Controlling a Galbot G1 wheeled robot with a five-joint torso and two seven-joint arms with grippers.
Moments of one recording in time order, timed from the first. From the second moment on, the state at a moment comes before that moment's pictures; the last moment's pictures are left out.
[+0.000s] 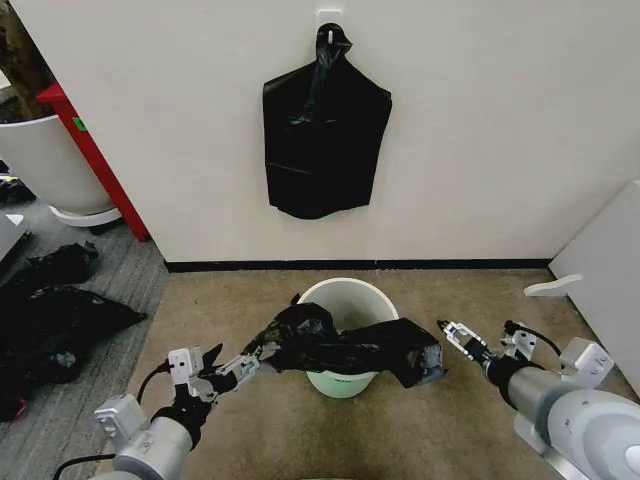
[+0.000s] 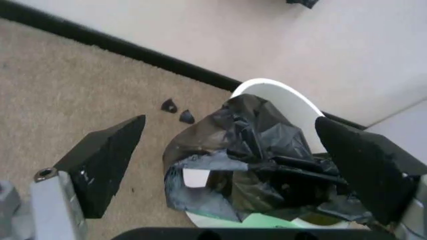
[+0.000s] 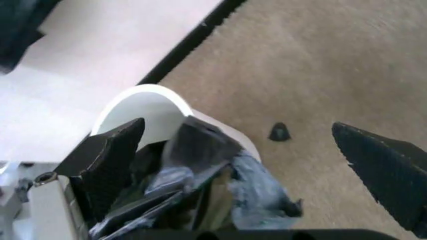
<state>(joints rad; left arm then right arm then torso) 1.81 -1.05 -0.54 -2.50 -0.92 0.31 -0.27 -1.51 1.08 0.70 2.50 1.64 -0.54 0.97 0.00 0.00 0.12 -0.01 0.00</state>
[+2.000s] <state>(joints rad) 1.78 -1.05 -0.51 -2.18 -0.97 0.28 0.34 -1.80 1.25 0.66 2.31 1.58 -0.59 0.38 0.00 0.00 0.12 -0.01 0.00</state>
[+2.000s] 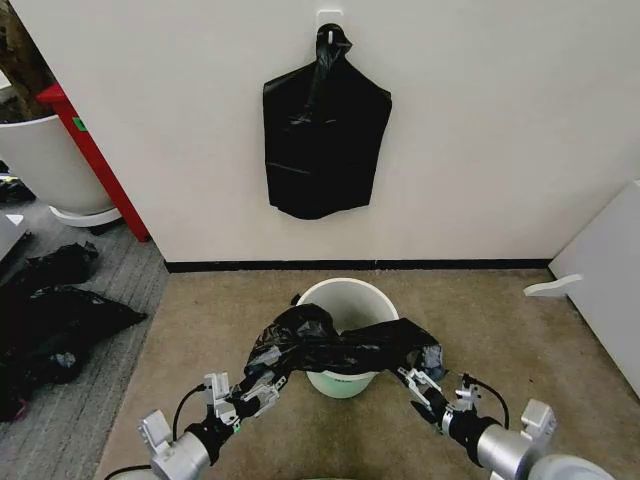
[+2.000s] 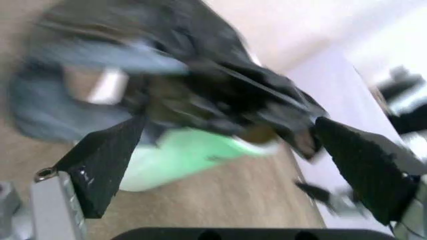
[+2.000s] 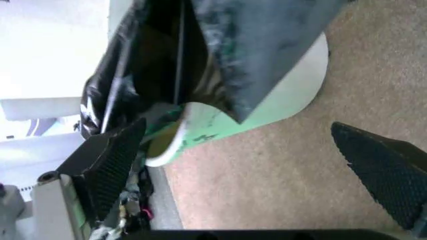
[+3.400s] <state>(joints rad) 1.65 -1.18 -0.47 -2.00 -1.47 0.40 0.23 -1.73 1.25 0.65 2.29 1.56 -0.55 0.44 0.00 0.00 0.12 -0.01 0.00</state>
